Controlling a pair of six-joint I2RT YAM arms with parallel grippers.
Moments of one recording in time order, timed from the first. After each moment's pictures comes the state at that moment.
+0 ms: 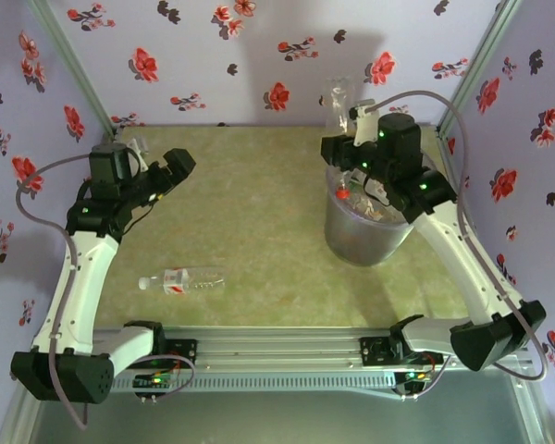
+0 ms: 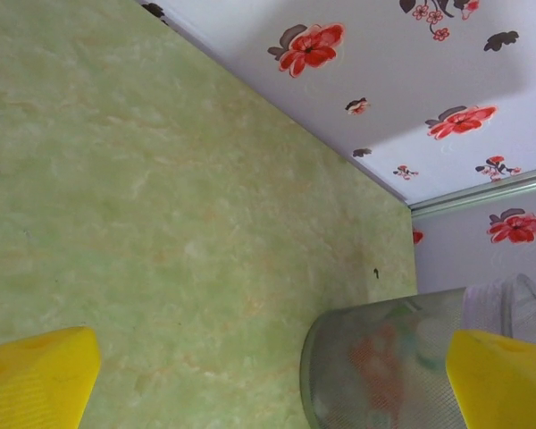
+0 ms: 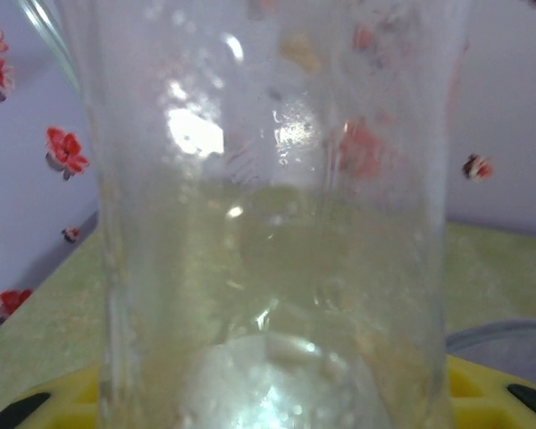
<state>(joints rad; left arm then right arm) -0.12 1.09 1.22 -0.65 0.35 -0.73 0.44 1.27 1.43 -0.49 -0.18 0.20</state>
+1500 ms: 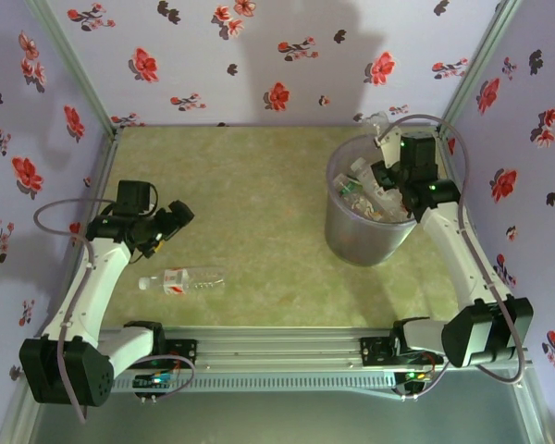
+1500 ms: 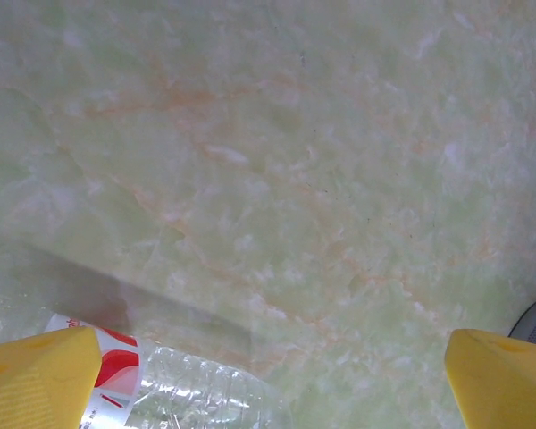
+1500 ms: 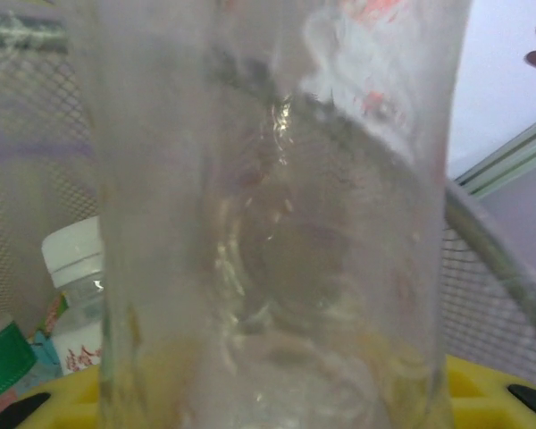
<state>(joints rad) -0.11 1.07 0.94 -0.88 0.13 -0.76 0.16 1.28 1.21 -0.55 0.07 -0.32</state>
